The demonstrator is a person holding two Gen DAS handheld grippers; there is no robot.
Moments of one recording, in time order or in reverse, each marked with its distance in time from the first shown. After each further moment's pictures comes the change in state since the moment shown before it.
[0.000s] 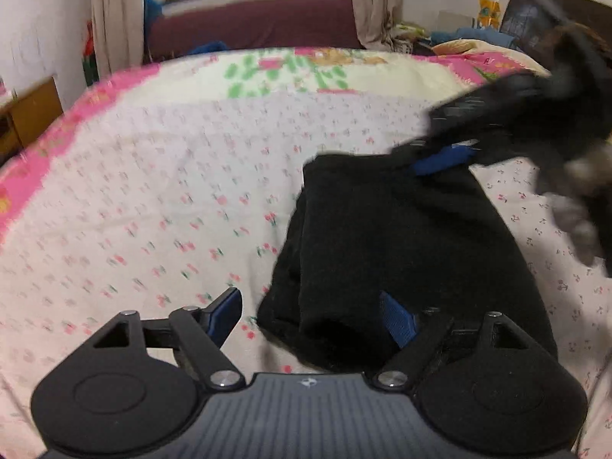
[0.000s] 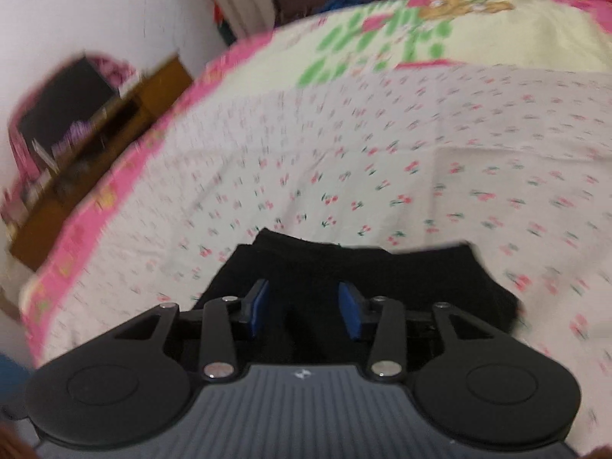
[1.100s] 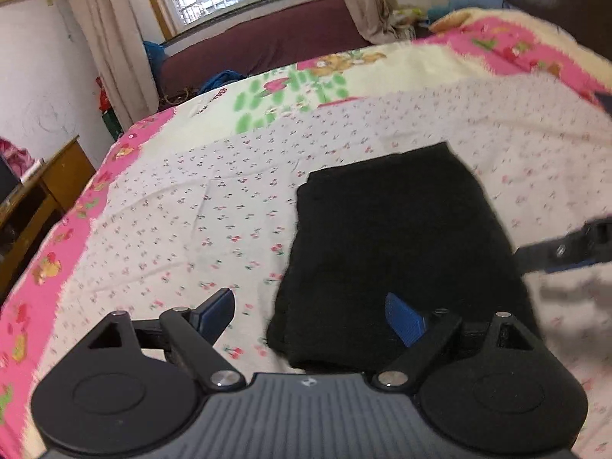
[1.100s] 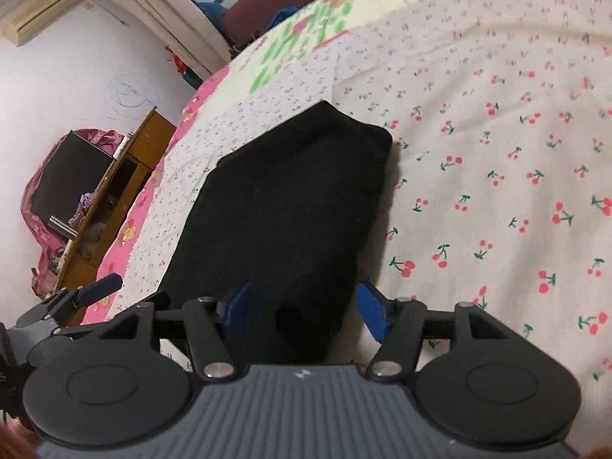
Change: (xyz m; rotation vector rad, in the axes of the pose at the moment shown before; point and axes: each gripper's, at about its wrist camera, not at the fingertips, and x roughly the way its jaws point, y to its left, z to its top) left arm -0.016 -0.057 0.014 0.143 0.002 0.157; right arm -0.082 -0.042 -0.114 0.260 -0.030 0.013
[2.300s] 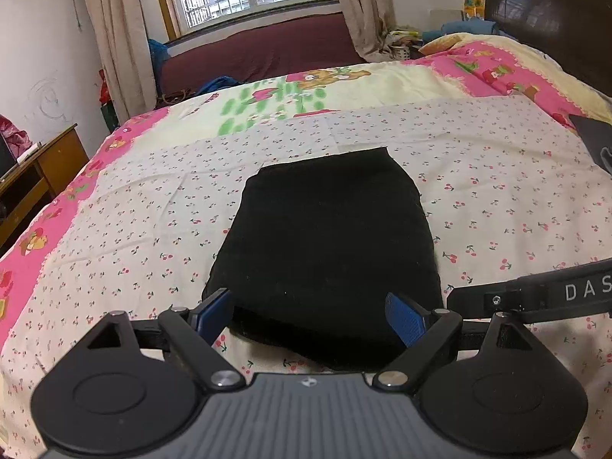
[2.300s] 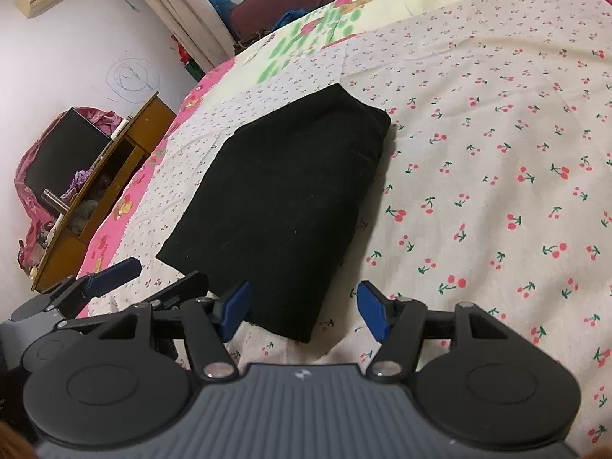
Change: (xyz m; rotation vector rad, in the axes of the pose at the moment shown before) left arm -0.041 -0.052 -0.024 -0.071 -0.037 -0.027; right arm -0.032 0.018 -0.040 -0.044 0.002 -0.038
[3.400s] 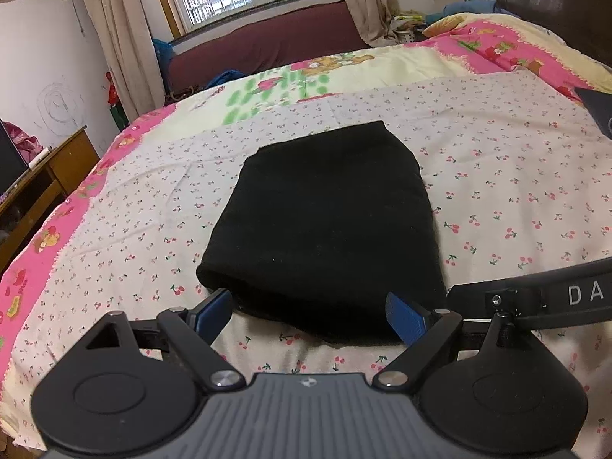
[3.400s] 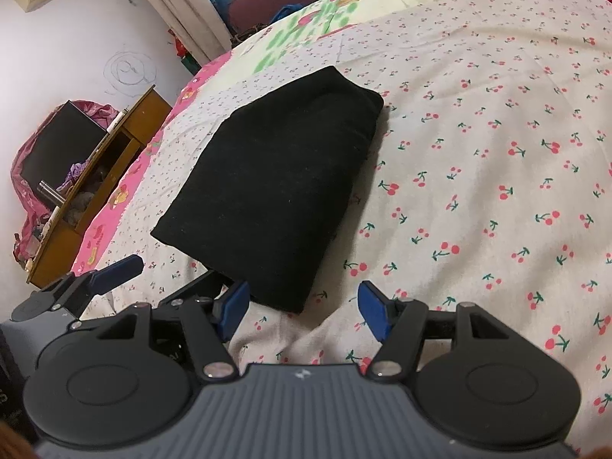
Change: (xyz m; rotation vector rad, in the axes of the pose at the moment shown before) left arm 0.002 -0.019 -0.018 0.040 0.033 0.059; right arm -0.003 0.000 -0.019 0.000 0.014 -0.019
